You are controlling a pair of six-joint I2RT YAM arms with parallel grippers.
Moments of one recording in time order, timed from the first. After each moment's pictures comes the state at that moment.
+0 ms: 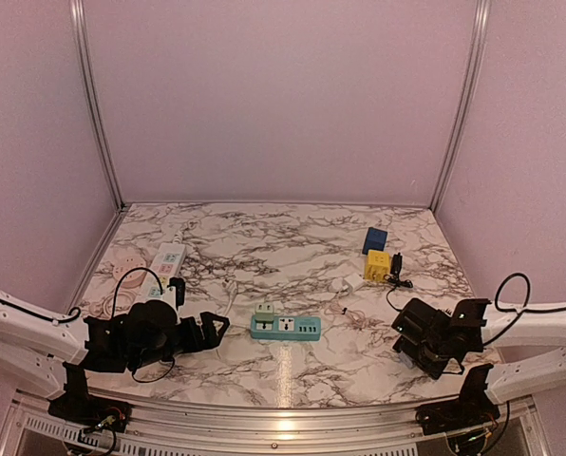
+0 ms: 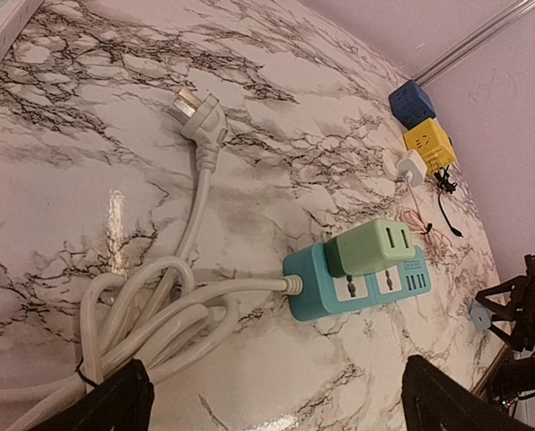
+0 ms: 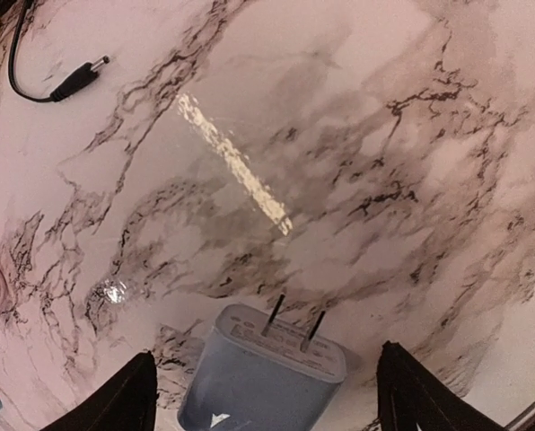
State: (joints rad) left arm -1.13 1.20 0.35 0.27 -0.40 -0.98; right arm 0.88 1.04 0.44 -0.77 0.39 1.60
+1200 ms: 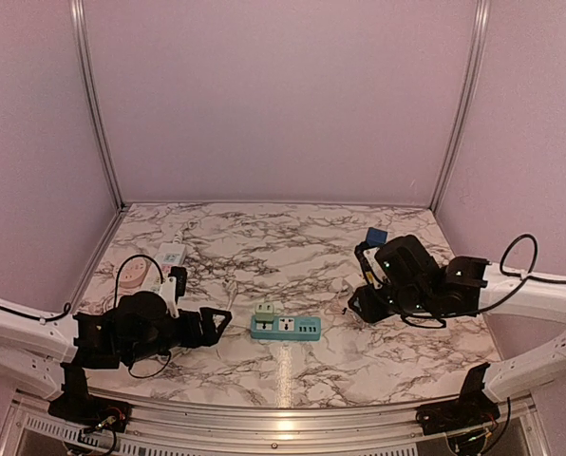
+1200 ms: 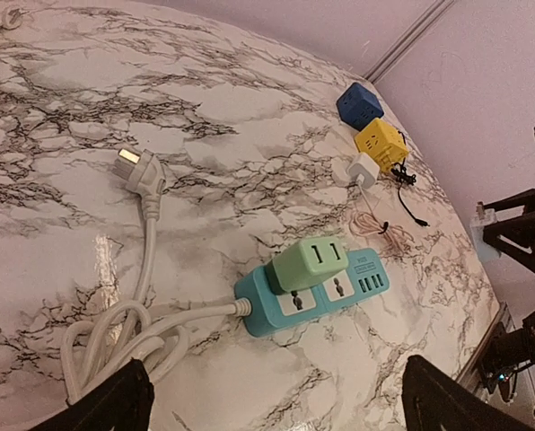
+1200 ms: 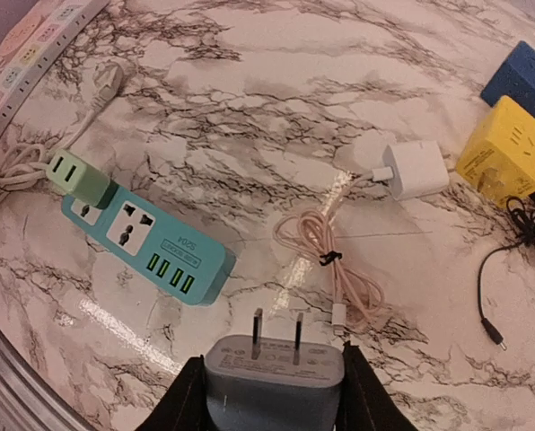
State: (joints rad) left arm -1.13 1.11 0.36 0.26 -0.38 -0.82; right arm 0.91 1.16 0.80 -0.51 0.24 0.47
